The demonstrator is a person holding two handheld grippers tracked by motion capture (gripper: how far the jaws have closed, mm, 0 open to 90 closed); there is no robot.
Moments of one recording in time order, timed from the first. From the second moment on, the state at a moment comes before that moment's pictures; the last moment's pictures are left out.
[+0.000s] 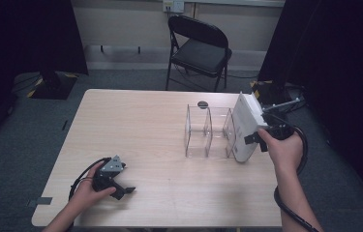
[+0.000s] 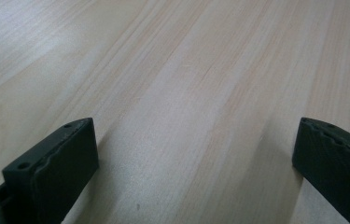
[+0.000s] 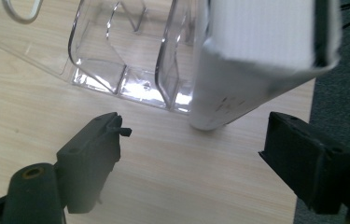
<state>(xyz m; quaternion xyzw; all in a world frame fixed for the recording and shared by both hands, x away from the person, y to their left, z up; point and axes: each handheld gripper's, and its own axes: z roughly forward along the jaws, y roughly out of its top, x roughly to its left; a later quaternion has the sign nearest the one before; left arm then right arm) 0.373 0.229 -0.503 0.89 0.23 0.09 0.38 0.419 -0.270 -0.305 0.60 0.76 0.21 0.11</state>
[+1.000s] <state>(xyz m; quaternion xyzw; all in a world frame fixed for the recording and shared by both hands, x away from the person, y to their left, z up) 0.373 0.229 -0.503 0.89 0.23 0.09 0.38 0.401 -0.230 -0.366 0.54 0.80 0.24 0.07</state>
